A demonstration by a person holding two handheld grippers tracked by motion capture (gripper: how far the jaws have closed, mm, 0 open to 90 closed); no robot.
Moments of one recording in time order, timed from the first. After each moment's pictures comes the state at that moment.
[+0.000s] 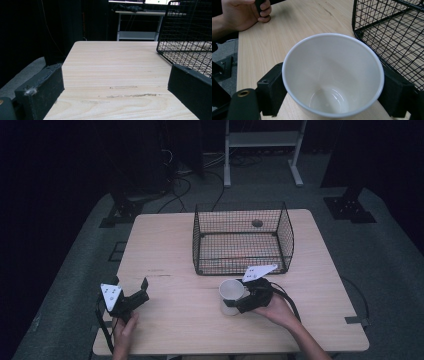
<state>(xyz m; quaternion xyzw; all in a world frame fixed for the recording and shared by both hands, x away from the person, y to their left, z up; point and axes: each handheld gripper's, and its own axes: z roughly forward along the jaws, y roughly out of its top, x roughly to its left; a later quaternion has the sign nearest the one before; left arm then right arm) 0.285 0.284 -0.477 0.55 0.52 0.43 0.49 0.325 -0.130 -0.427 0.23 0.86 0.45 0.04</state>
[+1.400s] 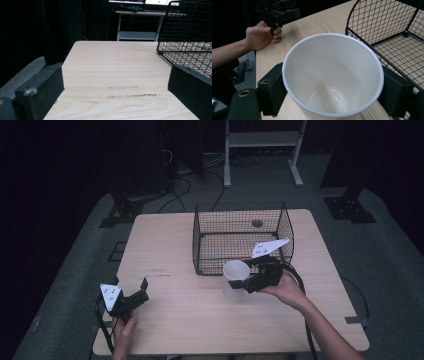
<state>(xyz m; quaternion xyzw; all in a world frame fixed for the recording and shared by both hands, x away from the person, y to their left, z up) 0.285 0.284 -0.477 0.55 0.52 0.43 0.49 0.348 -0.146 -0.360 0.22 0.85 0.48 0.02</state>
